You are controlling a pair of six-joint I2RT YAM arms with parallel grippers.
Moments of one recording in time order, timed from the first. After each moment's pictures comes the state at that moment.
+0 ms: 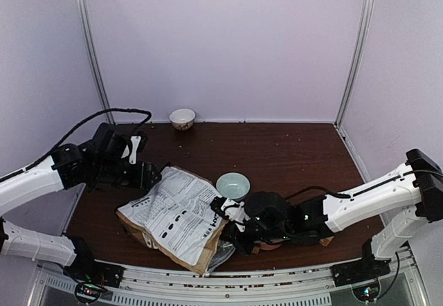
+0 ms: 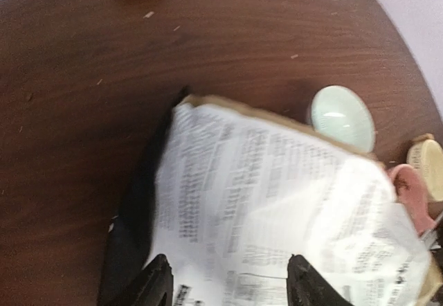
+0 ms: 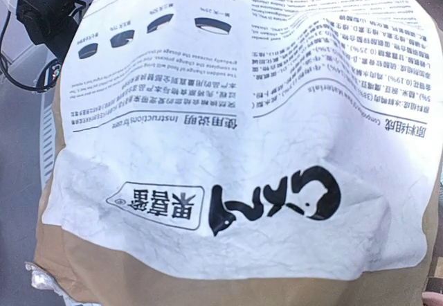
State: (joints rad) left arm -0.77 1.05 0.91 -0.63 -0.09 -0.51; right arm 1.32 1.54 0.82 0.08 0.06 0.27
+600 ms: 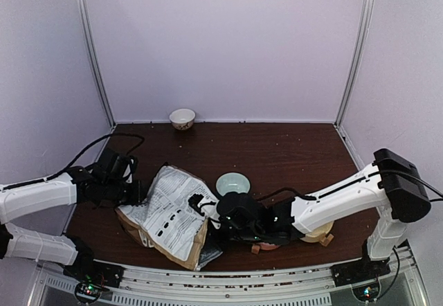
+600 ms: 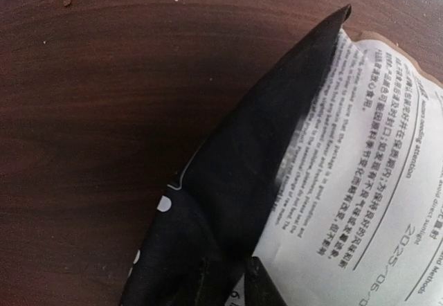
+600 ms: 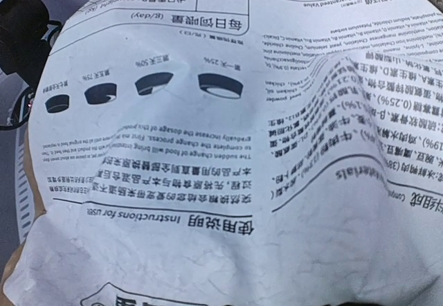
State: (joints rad) left arm -0.58 1.10 0.60 -0.43 -0.07 -0.55; right arm 1.31 1.78 1.00 0.15 0.12 0.27
